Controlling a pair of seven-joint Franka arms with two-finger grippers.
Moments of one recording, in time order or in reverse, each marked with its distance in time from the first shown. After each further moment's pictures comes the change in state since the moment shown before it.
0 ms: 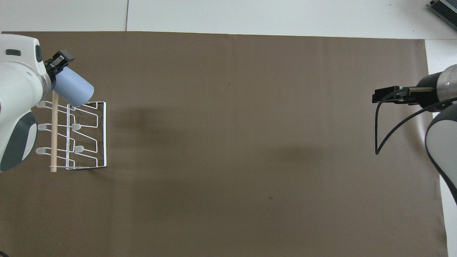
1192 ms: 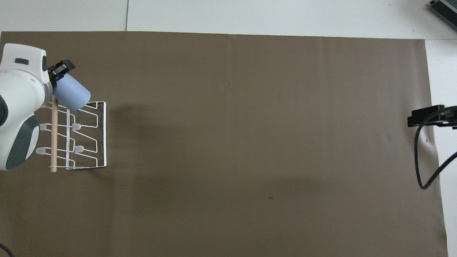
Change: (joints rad) left arm 0.024 0.019 0.016 -0.056 0.006 0.074 0.058; right arm -0.011 -0.058 0.006 0.074 -0.058 -0.236 -0.062
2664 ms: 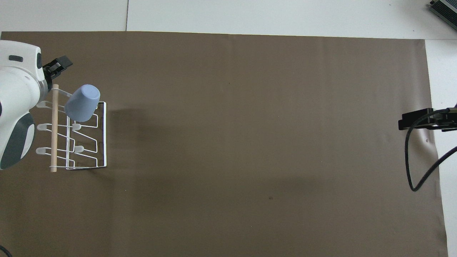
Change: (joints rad) left arm 0.000 -0.007 0.004 0.046 0.001 -0.103 0.007; right arm 0.007 -0.007 0.008 -0.029 0.007 -0.001 0.000
